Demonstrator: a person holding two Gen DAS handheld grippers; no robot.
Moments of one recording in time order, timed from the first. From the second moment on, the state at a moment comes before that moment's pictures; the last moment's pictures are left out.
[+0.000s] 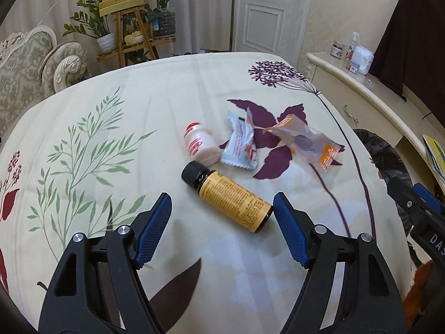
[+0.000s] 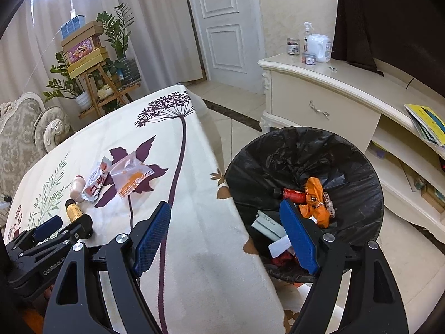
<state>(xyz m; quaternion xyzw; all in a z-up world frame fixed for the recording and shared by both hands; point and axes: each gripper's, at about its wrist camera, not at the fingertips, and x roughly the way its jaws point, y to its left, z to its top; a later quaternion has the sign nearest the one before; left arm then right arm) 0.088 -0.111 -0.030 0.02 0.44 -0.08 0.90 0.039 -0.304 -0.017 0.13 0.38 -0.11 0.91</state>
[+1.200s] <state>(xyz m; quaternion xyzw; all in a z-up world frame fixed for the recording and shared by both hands) 0.085 -0.067 -0.032 0.01 0.44 -0.12 0.89 0.055 -0.269 -0.010 0.10 0.39 -0.07 0.91</state>
